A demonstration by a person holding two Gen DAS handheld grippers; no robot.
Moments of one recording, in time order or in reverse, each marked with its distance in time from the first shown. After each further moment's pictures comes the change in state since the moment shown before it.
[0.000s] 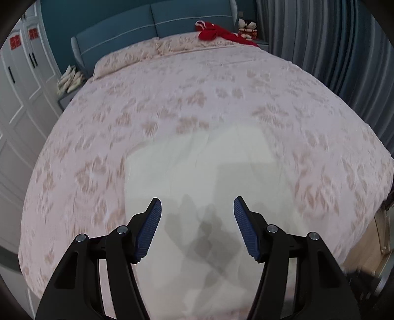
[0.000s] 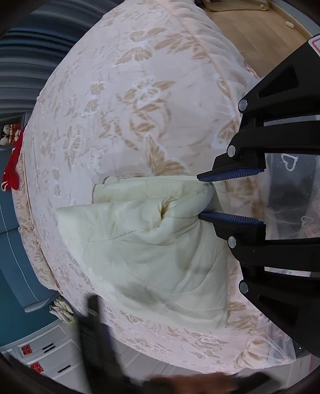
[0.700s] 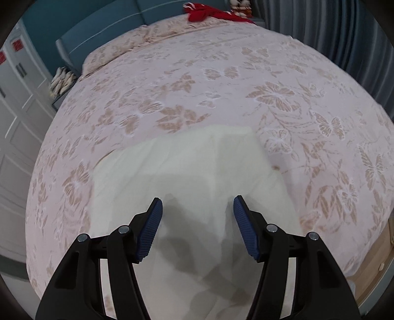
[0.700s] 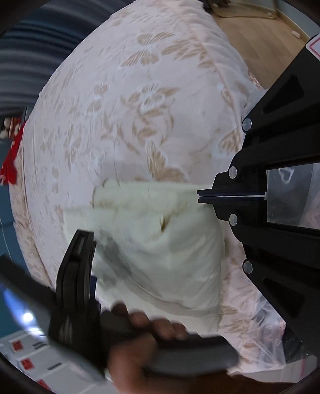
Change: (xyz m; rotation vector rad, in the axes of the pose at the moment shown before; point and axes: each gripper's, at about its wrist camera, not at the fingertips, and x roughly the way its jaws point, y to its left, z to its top) left arm 0.059 -0.034 0.009 0.065 0.101 0.049; right arm -0.009 0.004 0.008 -0.055 0.002 -0.032
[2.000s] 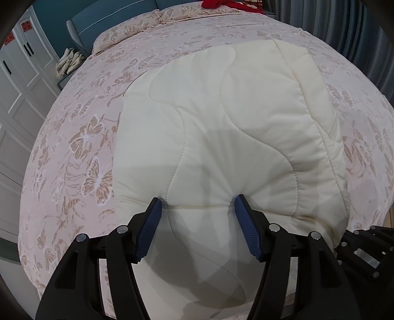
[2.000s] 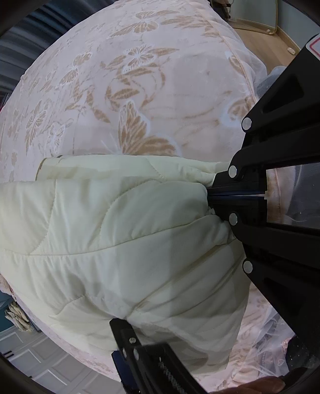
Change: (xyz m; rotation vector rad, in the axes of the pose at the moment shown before) left arm 0.016 0.046 -0.090 -0.045 0.057 -0.014; right arm 0.099 0.029 0.009 -0.037 0.217 -0.057
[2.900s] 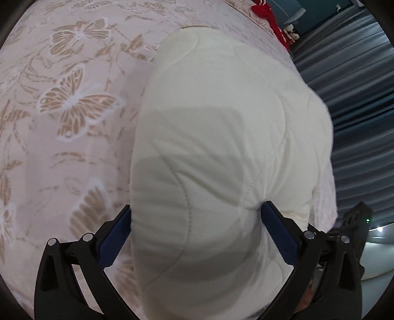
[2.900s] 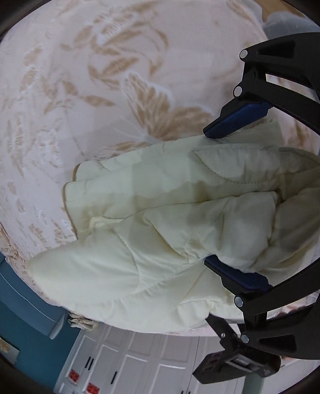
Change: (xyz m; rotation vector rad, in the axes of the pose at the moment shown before) left arm 0.062 0.113 -0.026 -0.496 0.140 -0.507; right arm 0.024 -0.041 0.038 0.369 -0.033 0.405
